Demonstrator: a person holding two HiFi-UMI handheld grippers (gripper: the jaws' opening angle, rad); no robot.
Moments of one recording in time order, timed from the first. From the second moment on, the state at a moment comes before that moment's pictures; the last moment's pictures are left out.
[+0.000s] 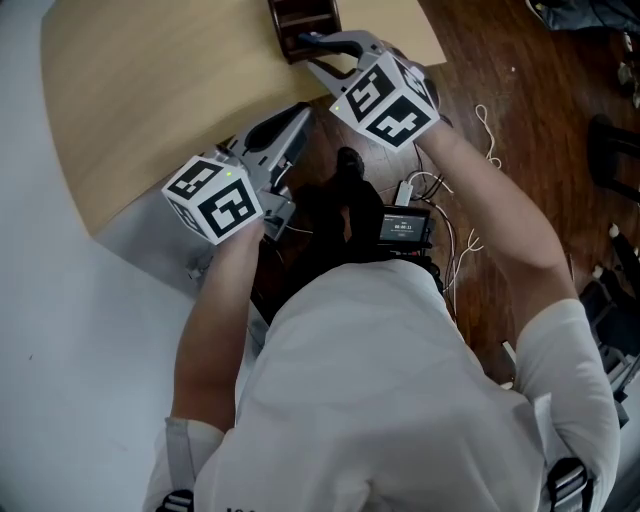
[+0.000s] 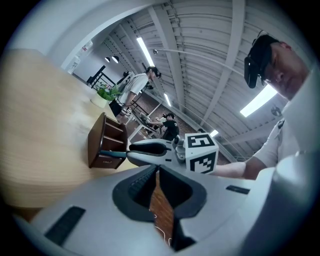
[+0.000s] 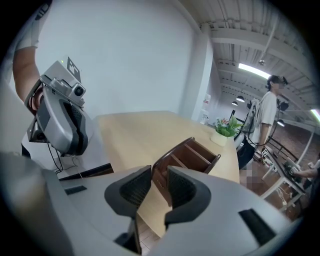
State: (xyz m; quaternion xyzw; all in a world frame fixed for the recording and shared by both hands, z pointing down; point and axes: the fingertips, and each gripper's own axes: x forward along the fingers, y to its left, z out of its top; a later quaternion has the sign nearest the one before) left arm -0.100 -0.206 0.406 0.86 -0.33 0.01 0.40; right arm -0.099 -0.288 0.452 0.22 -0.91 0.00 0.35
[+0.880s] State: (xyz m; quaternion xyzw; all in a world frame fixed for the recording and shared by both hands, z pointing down) left arm -0.089 -0.145 0.334 0.89 -0.29 -0.03 0.36; right arm -0.059 -0.214 0.381 0.31 -0.90 0.05 0.32
